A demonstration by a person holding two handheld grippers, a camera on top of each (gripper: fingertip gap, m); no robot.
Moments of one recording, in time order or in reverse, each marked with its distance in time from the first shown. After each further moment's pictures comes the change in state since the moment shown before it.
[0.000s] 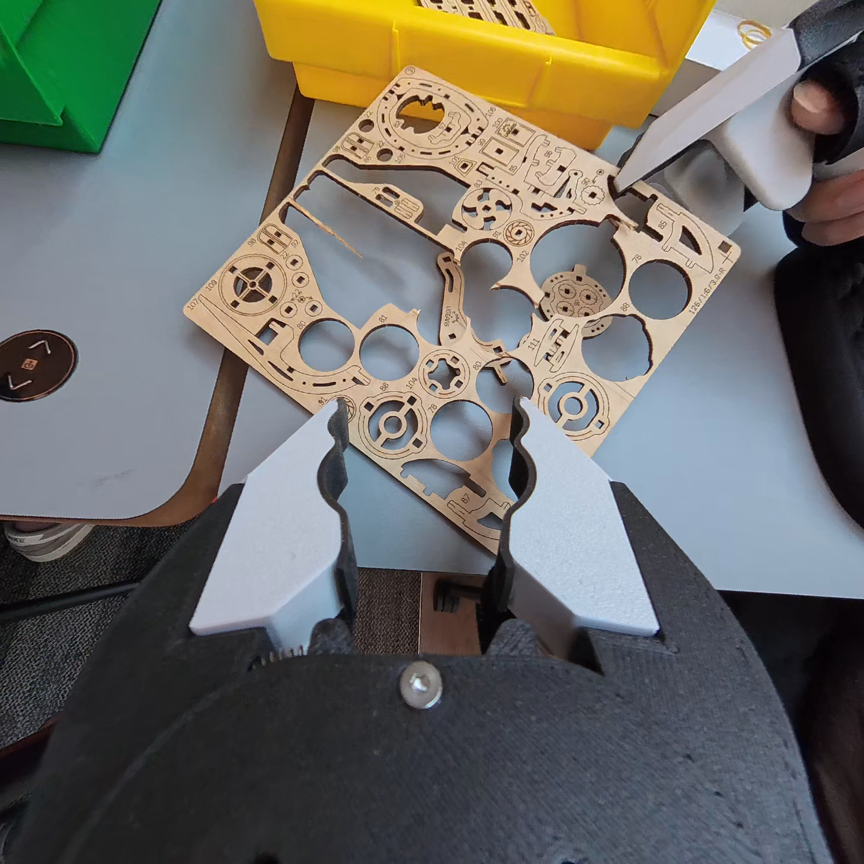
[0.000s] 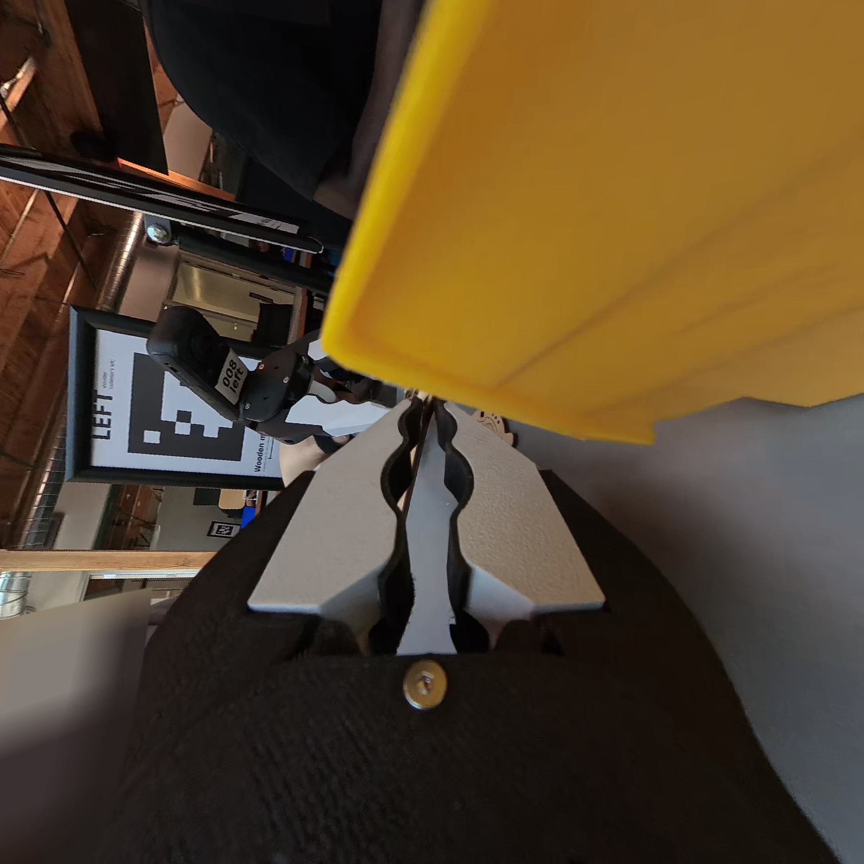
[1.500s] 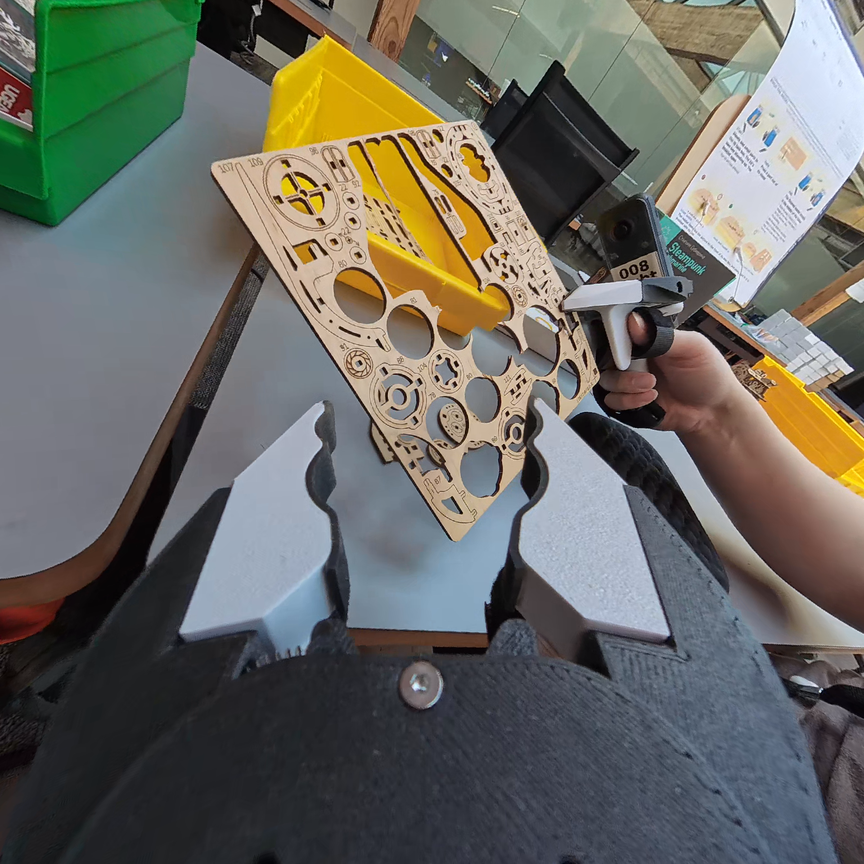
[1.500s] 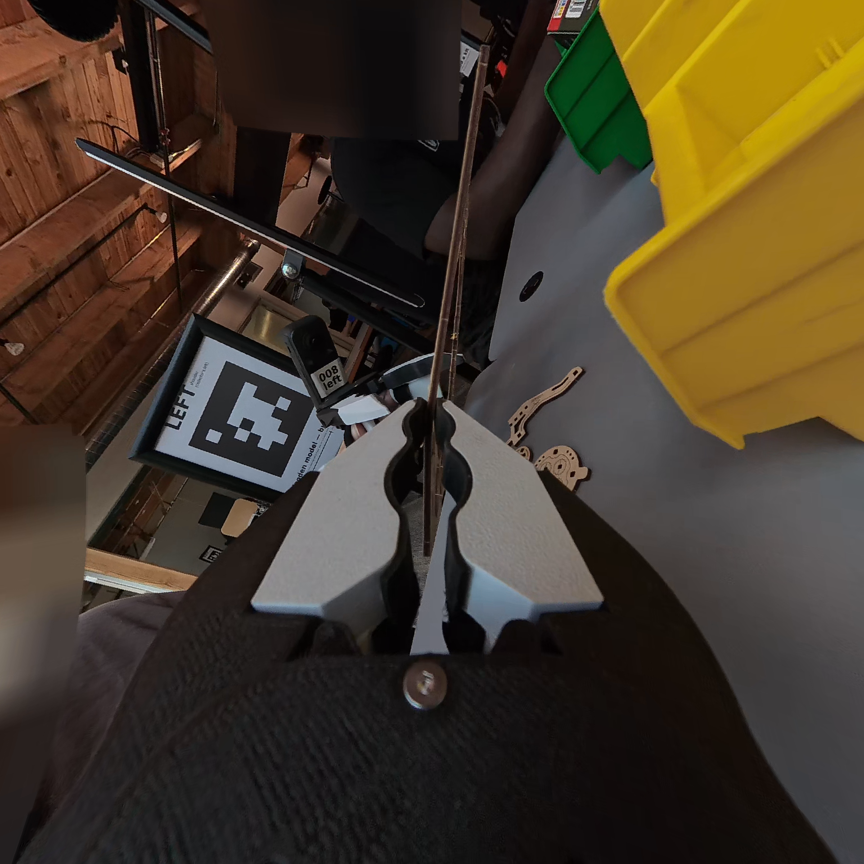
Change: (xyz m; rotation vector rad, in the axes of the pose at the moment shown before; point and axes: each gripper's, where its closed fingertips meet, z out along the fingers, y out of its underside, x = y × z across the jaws) left arm 0.012 -0.050 -0.034 0.362 0.300 -0.283; right arm -0.048 -0.011 -0.030 0.198 -0.161 -0.150
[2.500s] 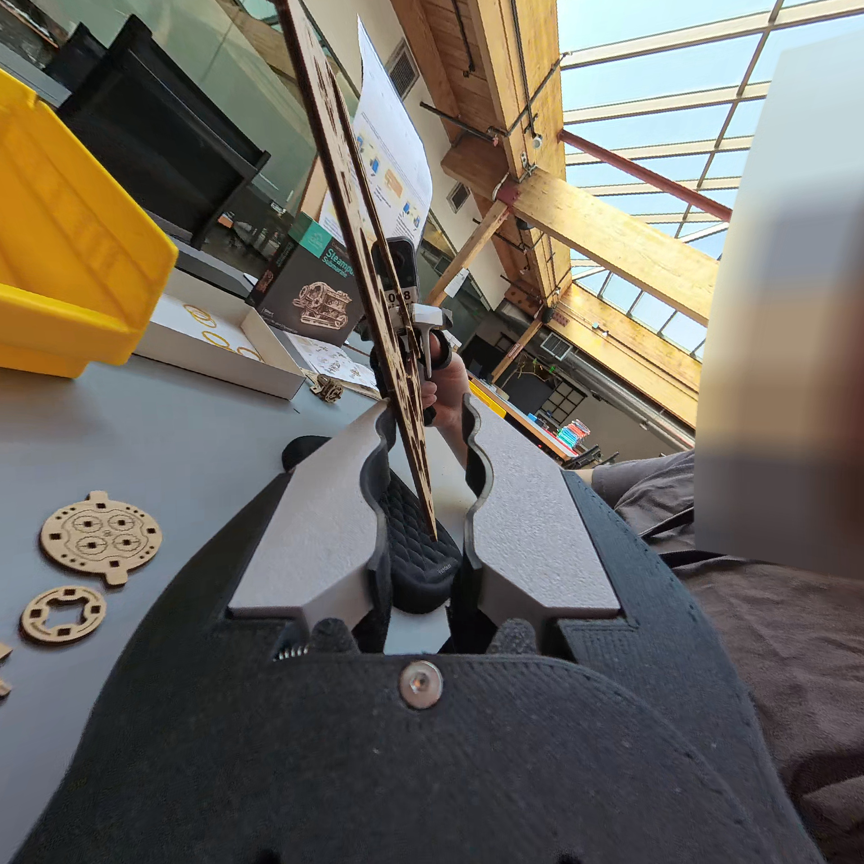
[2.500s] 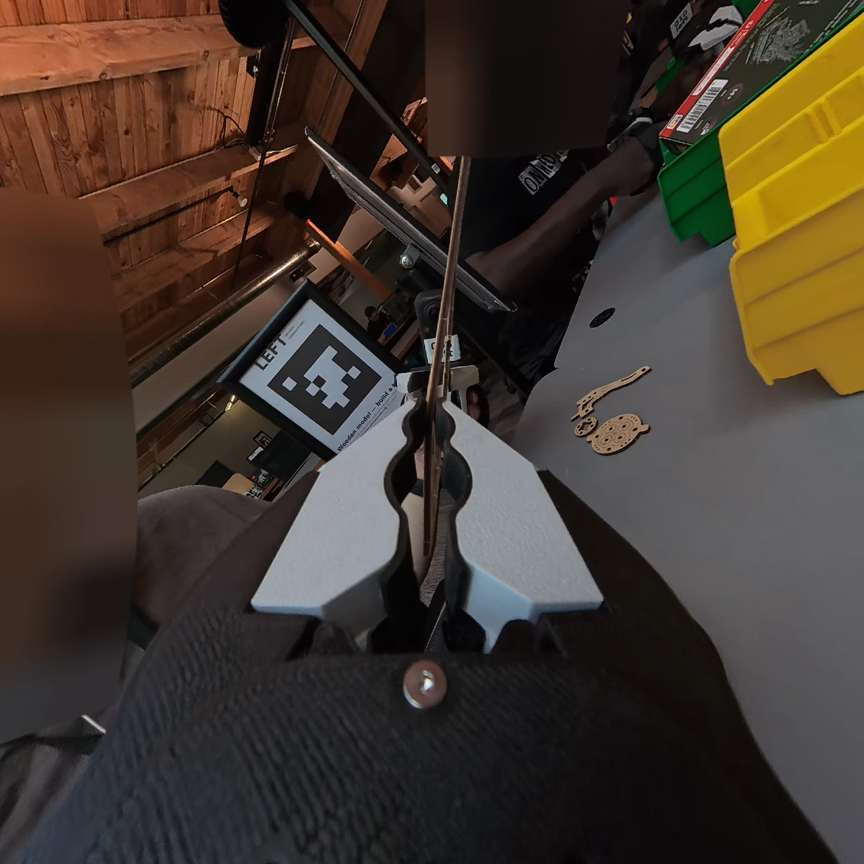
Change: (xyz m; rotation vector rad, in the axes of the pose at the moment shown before) left arm 0.136 -0.003 0.010 0.005 0.771 -0.157; right arm -0.074 0.018 -0.102 0.086 -0.141 -0.205
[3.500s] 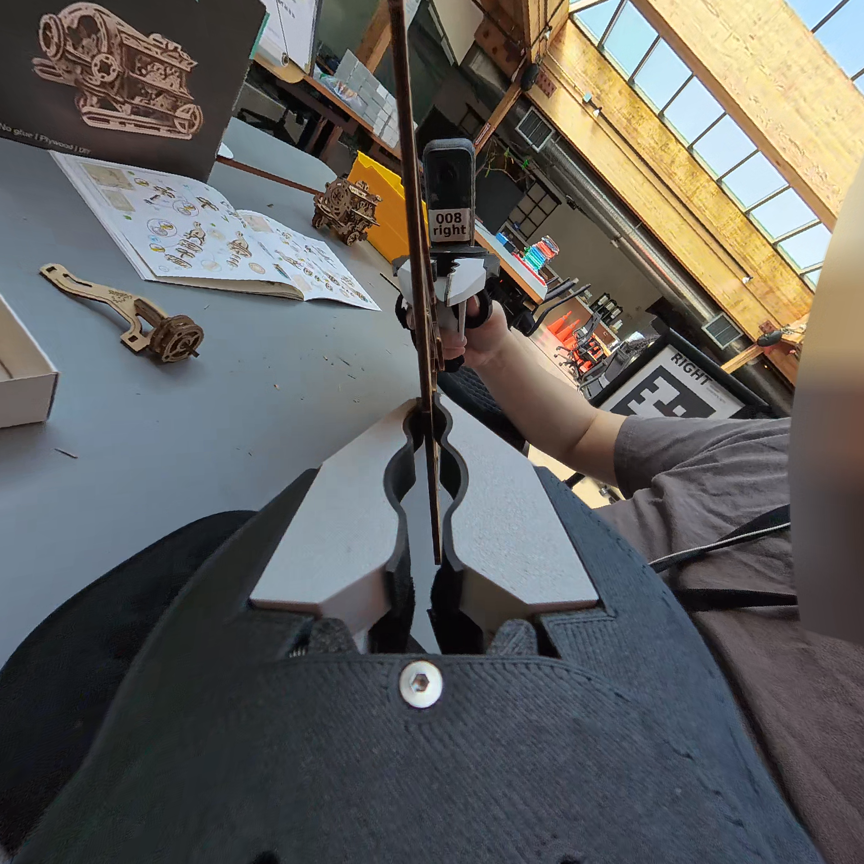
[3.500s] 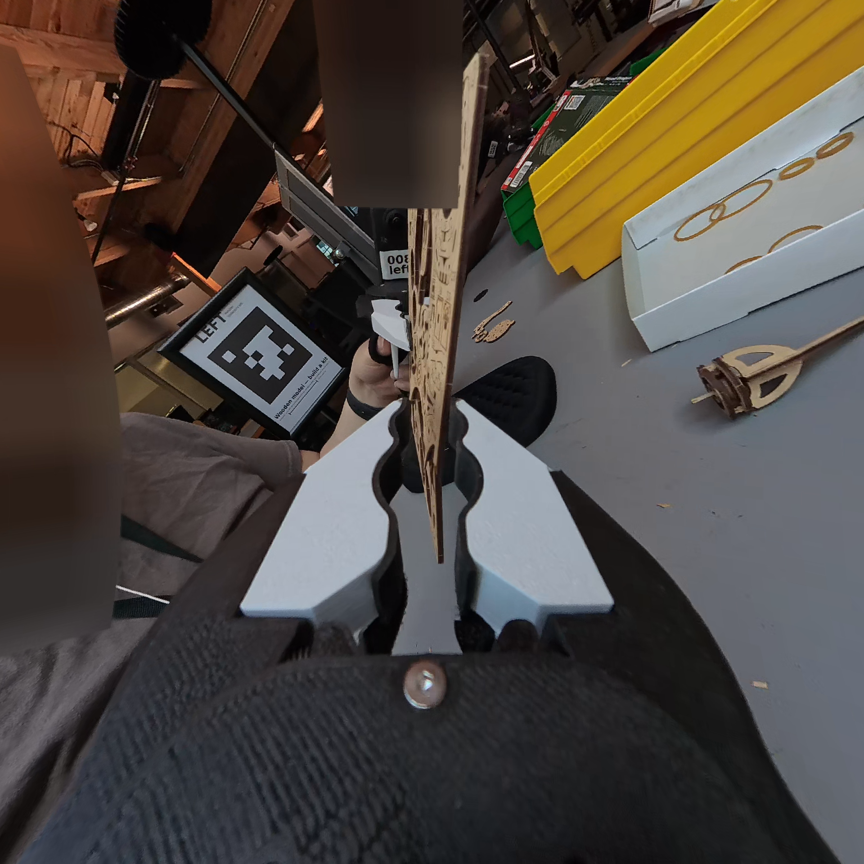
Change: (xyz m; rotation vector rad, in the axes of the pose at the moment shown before) left arm 0.019 0.096 0.204 -0.476 0.114 -0.044; right arm -0.053 0.054 -0.218 0.117 0.296 -0.104
